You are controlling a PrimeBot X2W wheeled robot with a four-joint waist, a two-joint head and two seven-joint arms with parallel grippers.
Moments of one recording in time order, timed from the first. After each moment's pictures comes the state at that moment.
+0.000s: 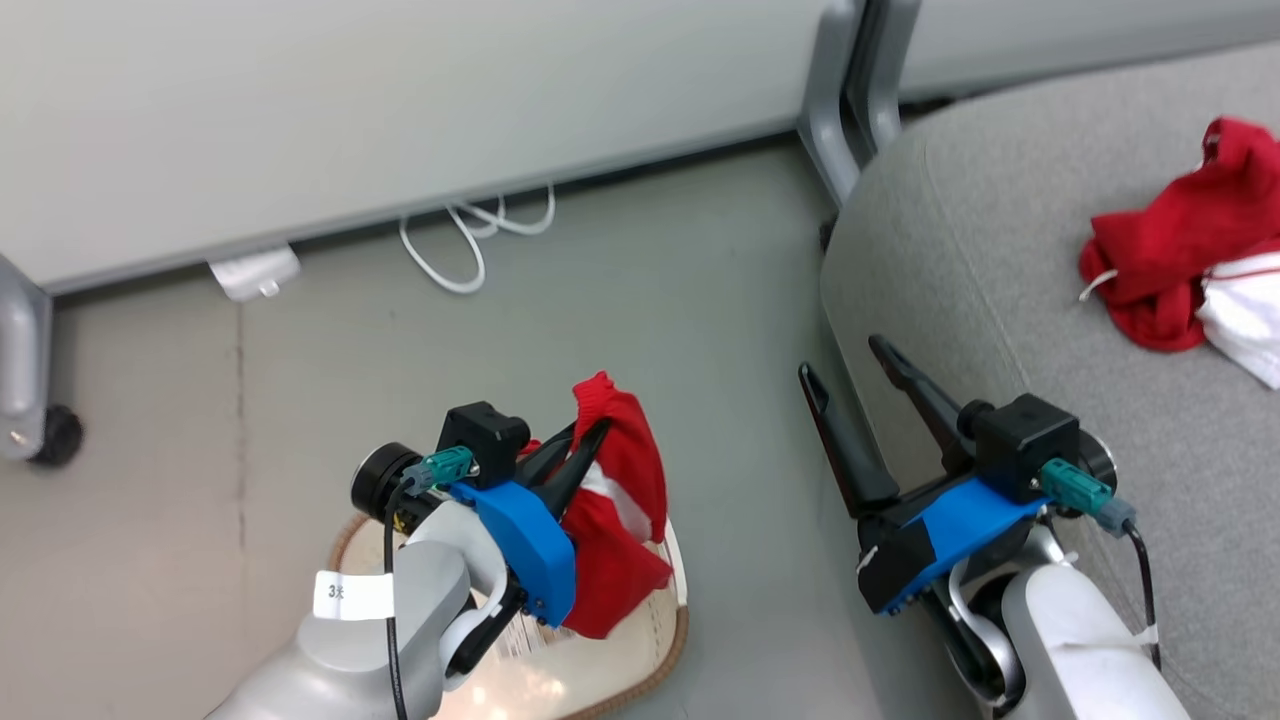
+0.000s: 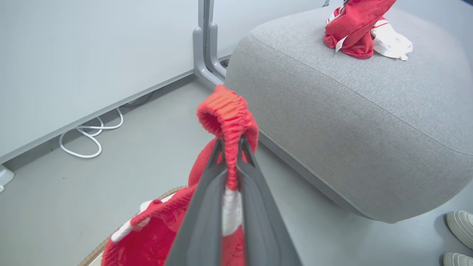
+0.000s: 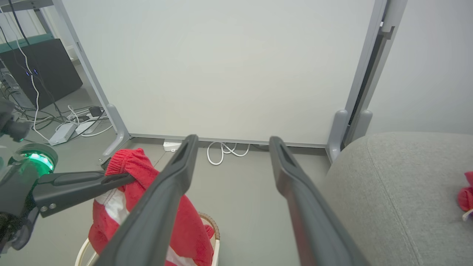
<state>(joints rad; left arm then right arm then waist) -0.70 0.26 -1.16 0.74 -0.93 -0.13 -0.26 -0.32 -0.10 0.25 0.20 0.20 0.13 -0.05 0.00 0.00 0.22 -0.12</state>
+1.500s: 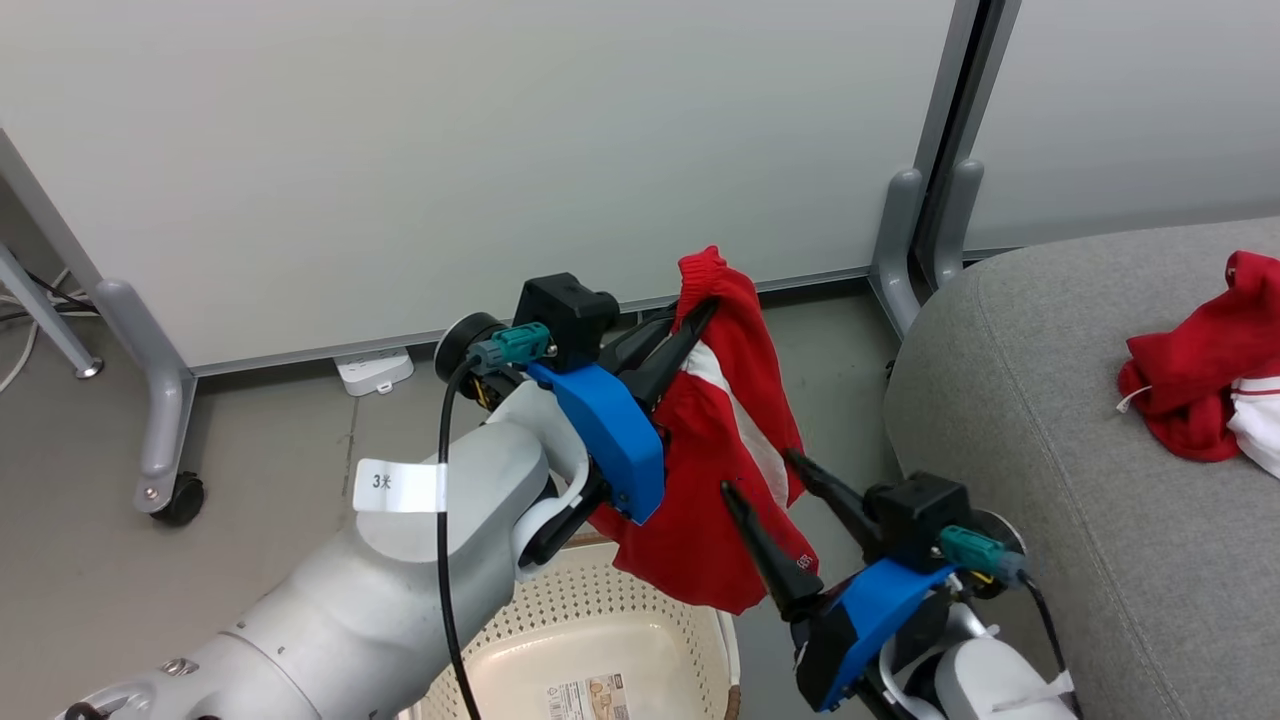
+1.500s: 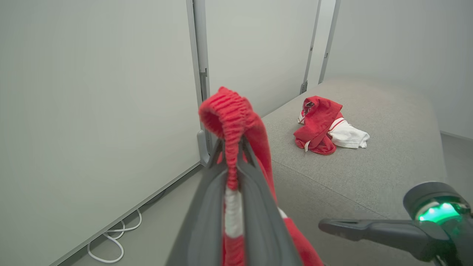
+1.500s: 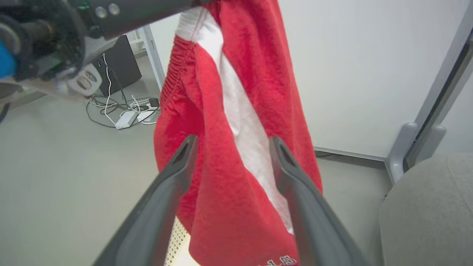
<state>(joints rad) -0.91 0.18 -1.21 0.68 -1.02 -0.13 -0.25 -0.23 -0.07 0.36 0.22 0.25 0.13 0.02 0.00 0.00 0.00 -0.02</state>
